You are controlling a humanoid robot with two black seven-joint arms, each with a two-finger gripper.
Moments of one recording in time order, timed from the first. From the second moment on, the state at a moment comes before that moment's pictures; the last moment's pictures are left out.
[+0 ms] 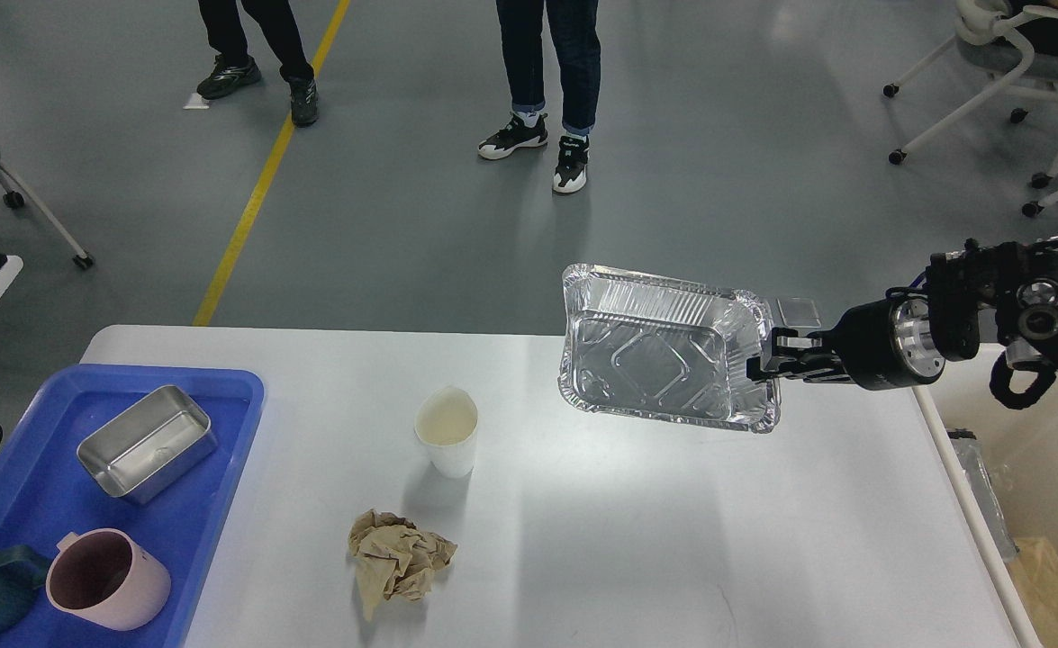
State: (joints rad) left arm -0.11 0.76 -1.43 -1.26 0.95 -0.31 -0.04; right arm 0.74 -0.67 0.84 1.35 -1.13 0.88 -0.32
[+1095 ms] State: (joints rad) left arm -0.21 1.40 -1.30 -1.31 0.73 -0.62 -0.03; right arm 0.73 -0.73 0.89 1.35 -1.12 0.89 -0.32
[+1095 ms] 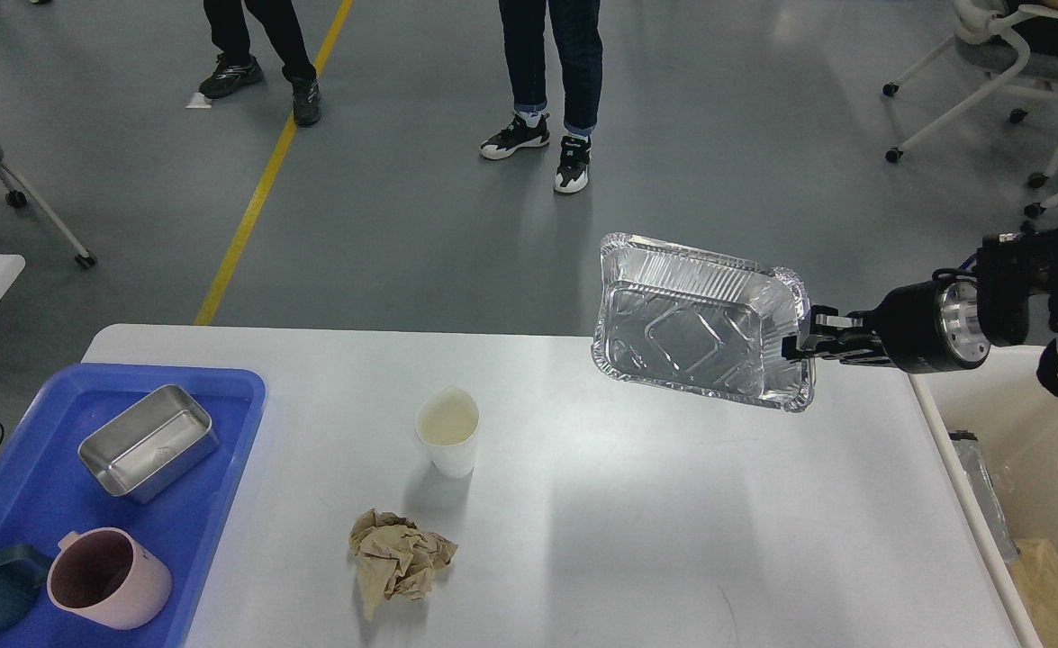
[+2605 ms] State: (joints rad) left arm -0.96 0.54 -0.77 -0.95 0.99 -0.95 0.59; right arm 0.69 -0.72 0.89 1.35 -1.13 0.89 -0.32
